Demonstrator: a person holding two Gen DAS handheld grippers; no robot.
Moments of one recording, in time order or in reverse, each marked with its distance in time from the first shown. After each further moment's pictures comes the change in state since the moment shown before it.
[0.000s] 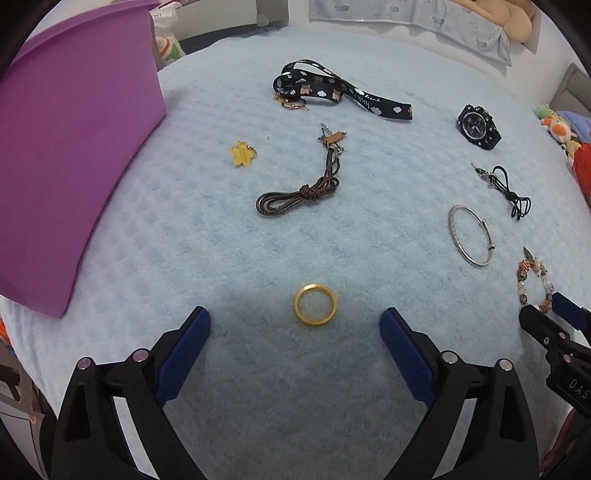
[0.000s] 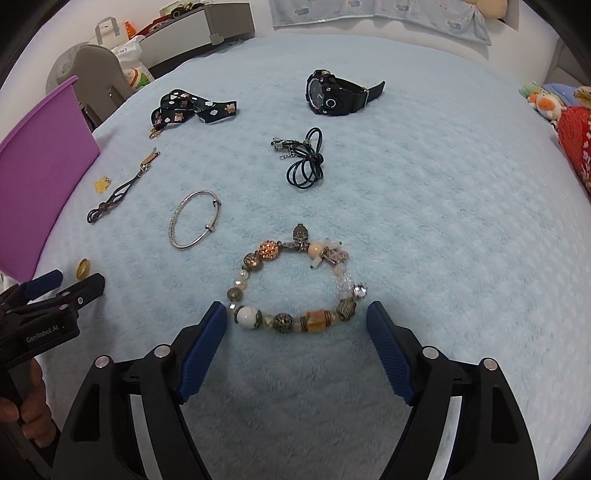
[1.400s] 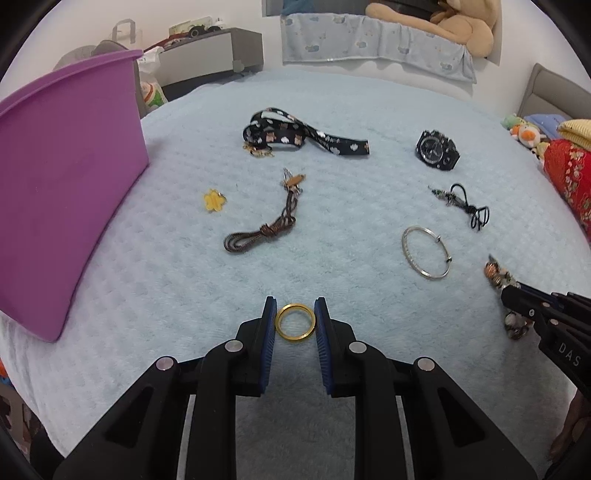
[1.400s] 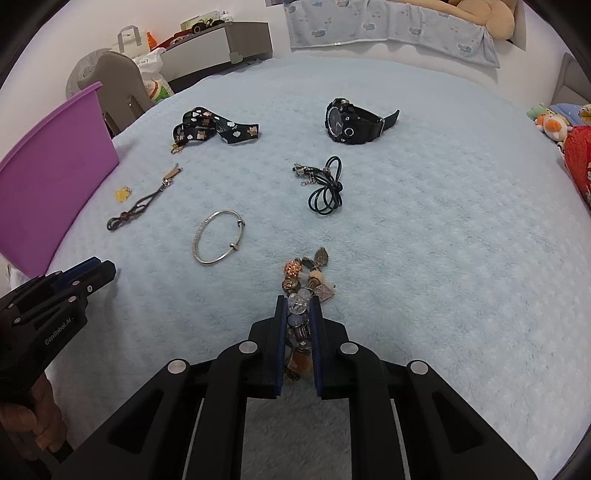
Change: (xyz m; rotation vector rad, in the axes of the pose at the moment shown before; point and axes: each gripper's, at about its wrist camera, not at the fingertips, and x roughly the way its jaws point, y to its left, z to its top) left arm -0.028 -0.015 -0.009 0.065 -0.199 -0.066; right arm -0.015 0.008 -0.002 -0.036 -0.097 0.040
